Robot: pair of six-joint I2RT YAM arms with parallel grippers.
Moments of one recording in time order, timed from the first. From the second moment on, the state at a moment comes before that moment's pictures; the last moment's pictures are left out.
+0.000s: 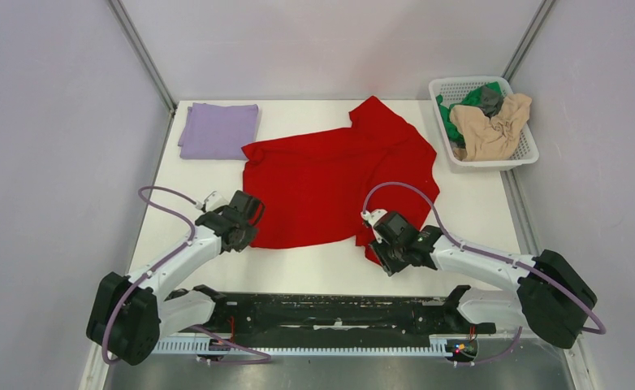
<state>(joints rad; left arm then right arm) -0.45 1.11 0.61 -0.68 -0.41 -1.18 0.81 1.20 0.54 -0.51 0.08 0.18</state>
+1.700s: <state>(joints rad) -0.45 0.79 0.60 -0.94 -0.28 -1.21 0.70 0.98 0.80 -0.92 0.09 0.21</state>
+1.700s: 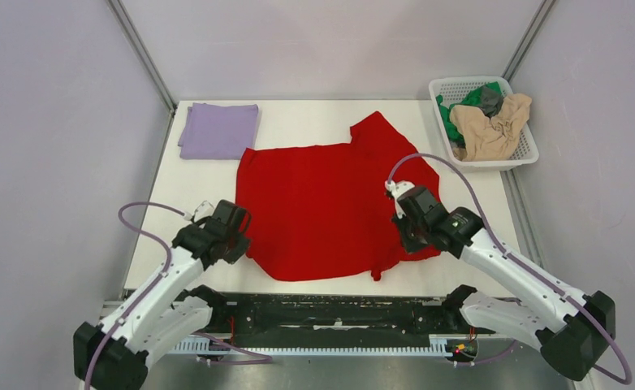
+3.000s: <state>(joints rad) -0.20 1.33 0.83 -0.70 -0.42 -1.07 0.28 1.73 1.26 -0.36 0.14 -0.14</state>
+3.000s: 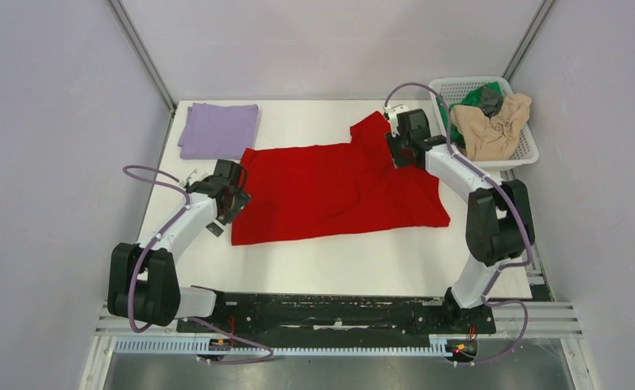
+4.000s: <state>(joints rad) -0.23 1.49 0.76 -0.29 -0.03 -0.95 0.27 1.44 0.63 -0.05 0.05 0.26</state>
